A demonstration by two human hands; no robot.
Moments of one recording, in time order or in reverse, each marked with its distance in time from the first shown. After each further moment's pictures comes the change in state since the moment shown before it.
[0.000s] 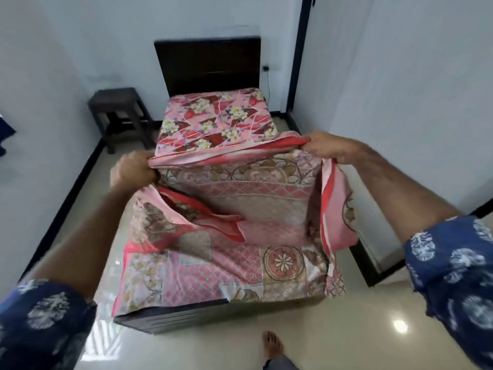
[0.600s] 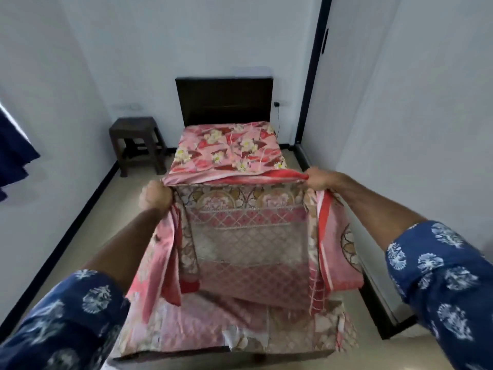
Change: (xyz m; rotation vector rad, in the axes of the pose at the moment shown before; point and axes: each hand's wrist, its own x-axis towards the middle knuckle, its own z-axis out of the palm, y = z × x) left_hand 0.046 0.020 0.010 -0.328 0.079 -0.375; right_hand 0.065 -0.022 -0.013 -0.266 -0.114 0.101
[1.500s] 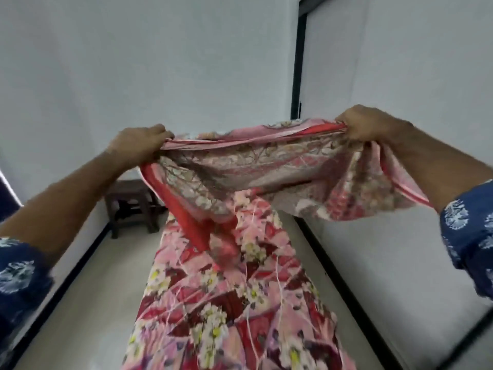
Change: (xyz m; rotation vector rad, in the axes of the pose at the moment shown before) left_hand 0.083 0.157 -0.208 0.623 0.270 1.179; right_hand -0.103 -0.009 -0.238 -0.503 0.630 -0.105
